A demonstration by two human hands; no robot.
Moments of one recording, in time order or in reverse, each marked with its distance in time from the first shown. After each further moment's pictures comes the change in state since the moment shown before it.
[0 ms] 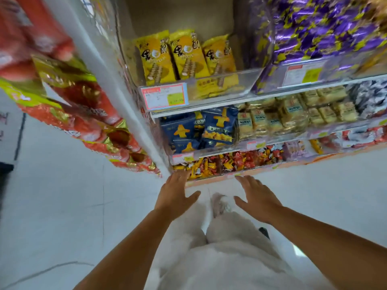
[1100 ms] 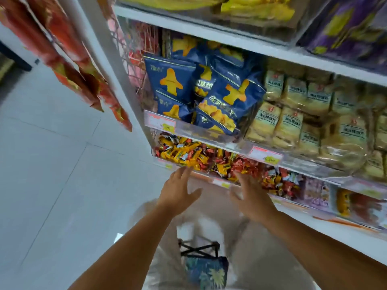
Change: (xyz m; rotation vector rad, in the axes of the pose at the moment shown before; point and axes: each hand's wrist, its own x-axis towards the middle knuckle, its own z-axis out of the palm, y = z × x) left_hand 0.086 0.044 0.200 -0.249 0.208 -0.335; right_hand 0.147 0.143 0.058 0.049 -0.066 -0.320
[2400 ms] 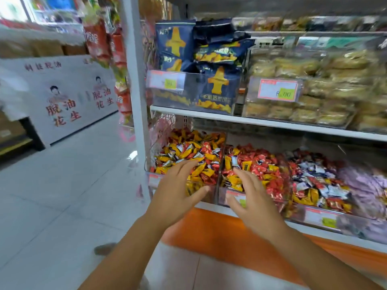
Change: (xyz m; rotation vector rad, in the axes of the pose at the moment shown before) left_hand 0.029 -0.090 0.121 0.017 0.702 0.599; right_hand 0.056 0.055 0.175 0.004 0.727 -0.425
